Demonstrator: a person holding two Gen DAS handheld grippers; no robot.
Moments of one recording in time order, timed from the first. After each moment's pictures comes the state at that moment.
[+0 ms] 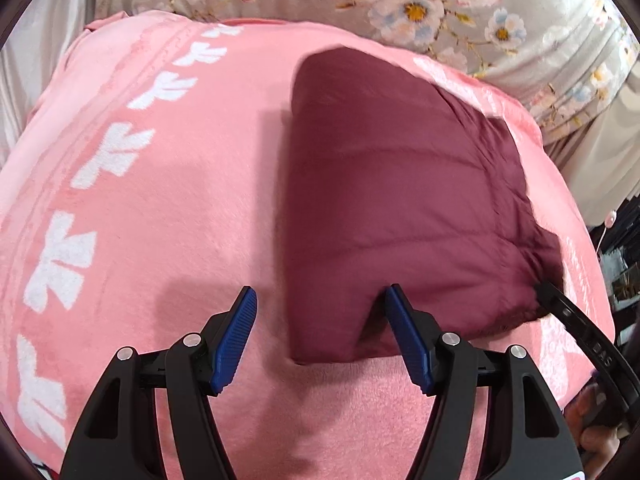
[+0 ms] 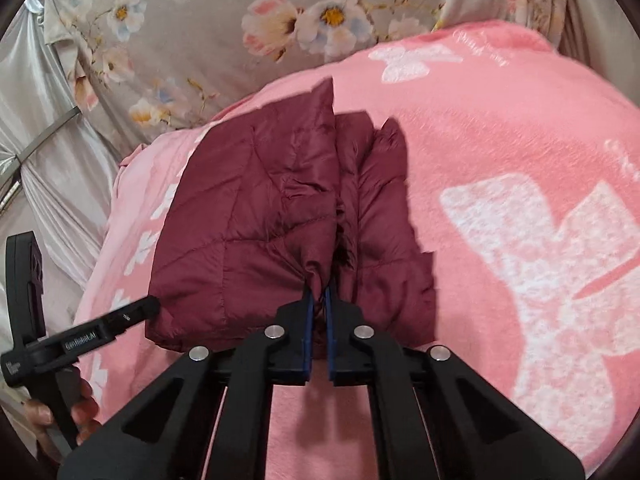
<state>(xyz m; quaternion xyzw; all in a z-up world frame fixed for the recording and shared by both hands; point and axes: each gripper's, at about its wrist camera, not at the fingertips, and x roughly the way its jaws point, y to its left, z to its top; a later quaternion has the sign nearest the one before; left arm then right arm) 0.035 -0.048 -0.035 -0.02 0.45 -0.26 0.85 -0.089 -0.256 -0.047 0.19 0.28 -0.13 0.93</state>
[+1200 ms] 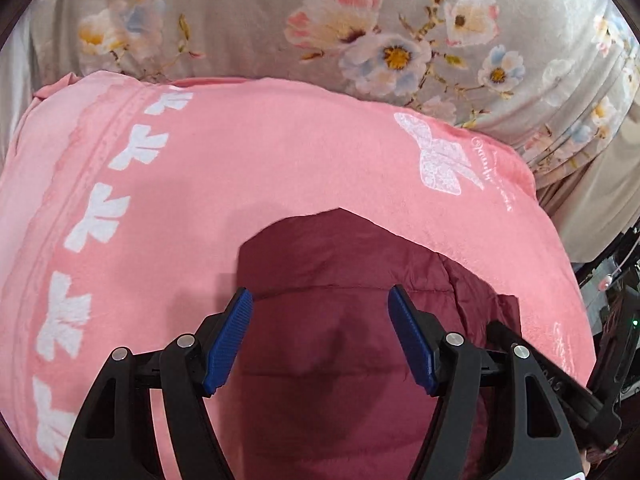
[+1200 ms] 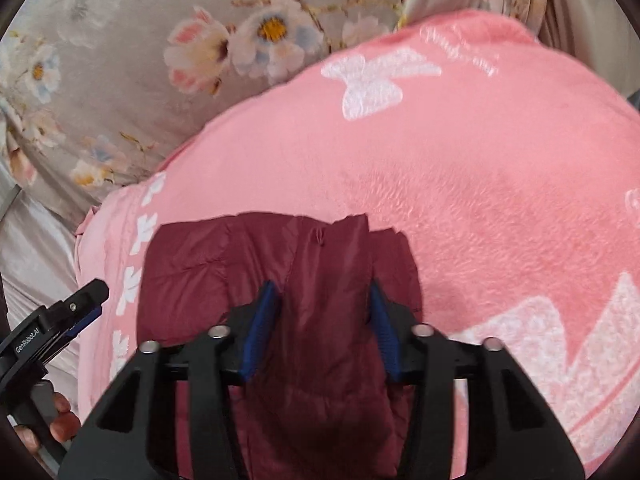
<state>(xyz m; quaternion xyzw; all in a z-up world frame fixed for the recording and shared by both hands) 0.174 -0.149 0.039 -0.02 0.41 -0.29 0.86 0.048 -0.366 -0.011 0.30 0.30 -0.17 0.89</state>
